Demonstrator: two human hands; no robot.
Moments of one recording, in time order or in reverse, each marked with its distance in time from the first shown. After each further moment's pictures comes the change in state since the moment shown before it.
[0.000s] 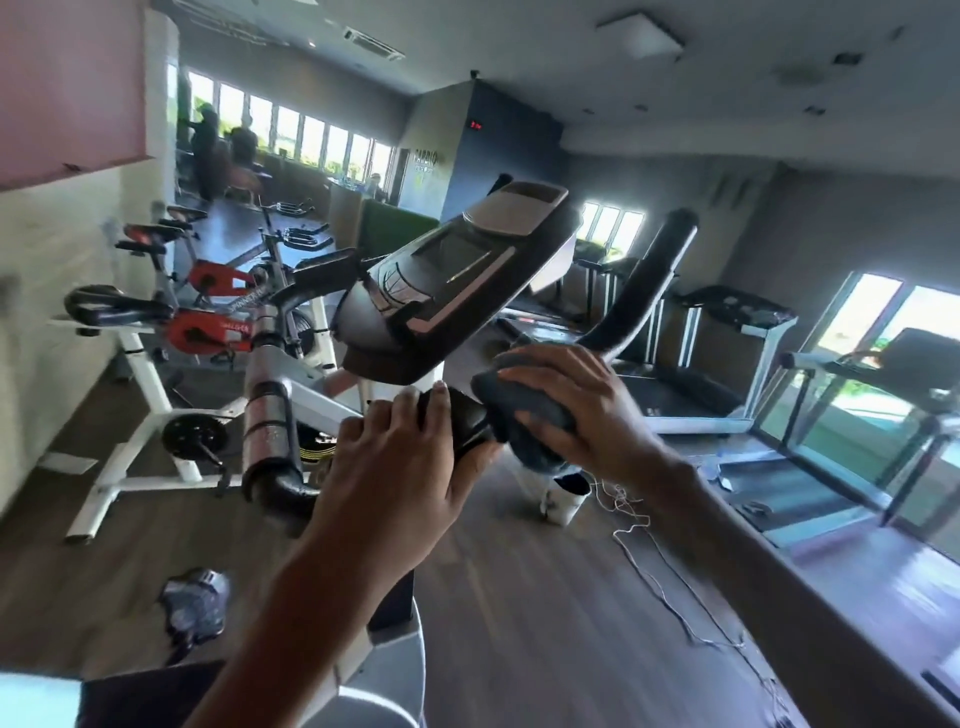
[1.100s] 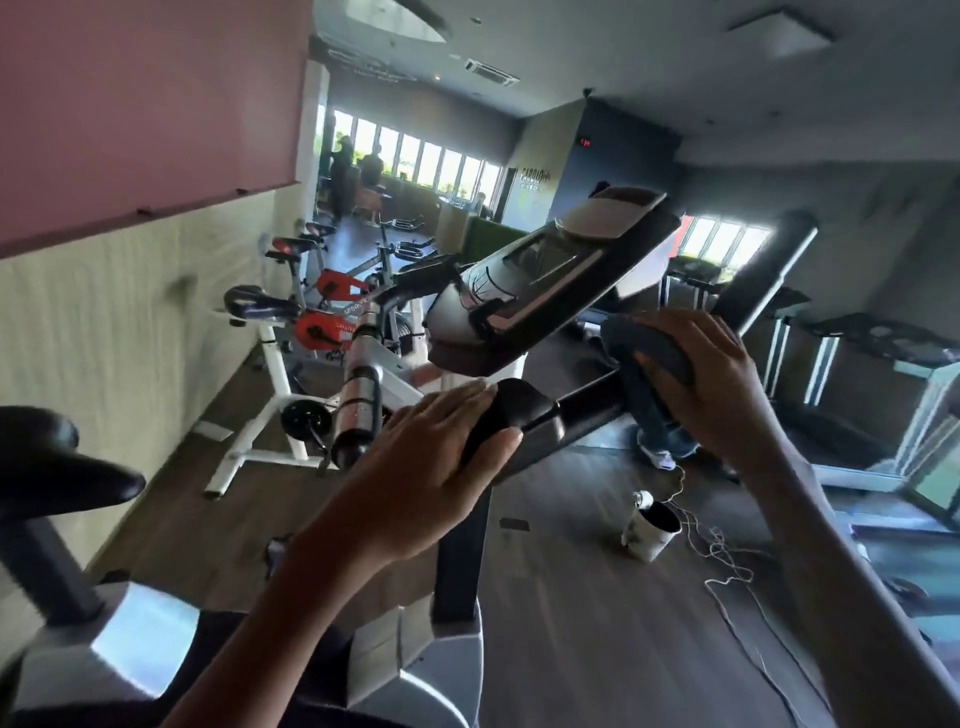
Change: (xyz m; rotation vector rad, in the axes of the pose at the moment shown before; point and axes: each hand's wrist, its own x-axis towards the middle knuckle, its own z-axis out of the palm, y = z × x) left_hand -0.016 -0.033 0.006 -0.403 0.119 0.147; right_hand 0.009 0.030 -0.013 0.063 0.199 0.175
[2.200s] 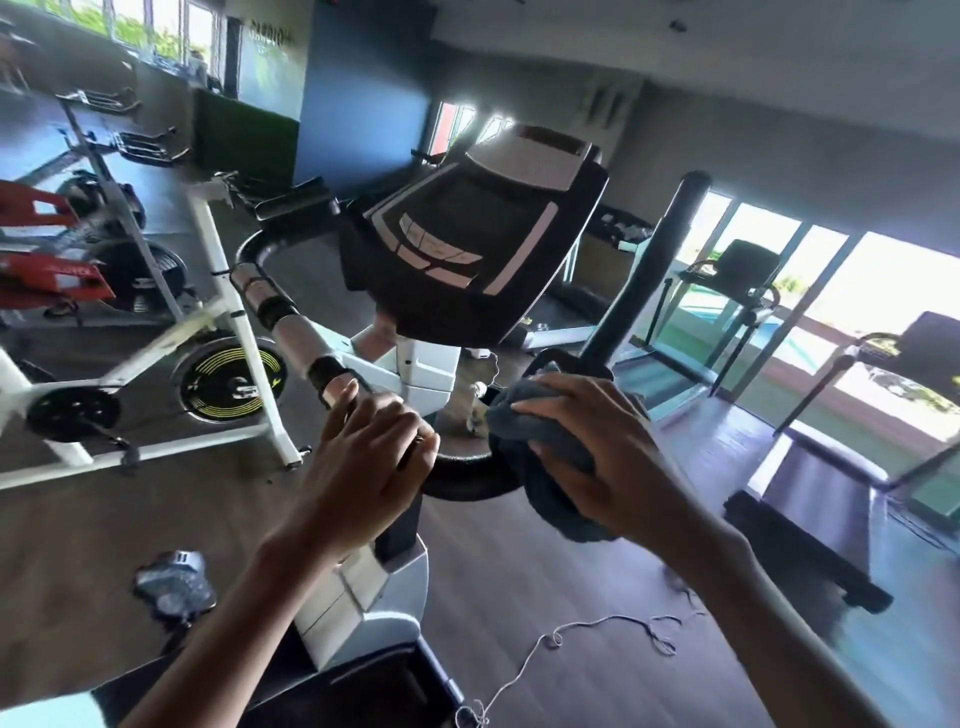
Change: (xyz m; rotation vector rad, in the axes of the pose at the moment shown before) left_hand -0.013 -0.155 -0.010 -0.100 -0.075 0.289; right_hand -0.006 -0.227 0.035 -0.244 -0.331 0.327
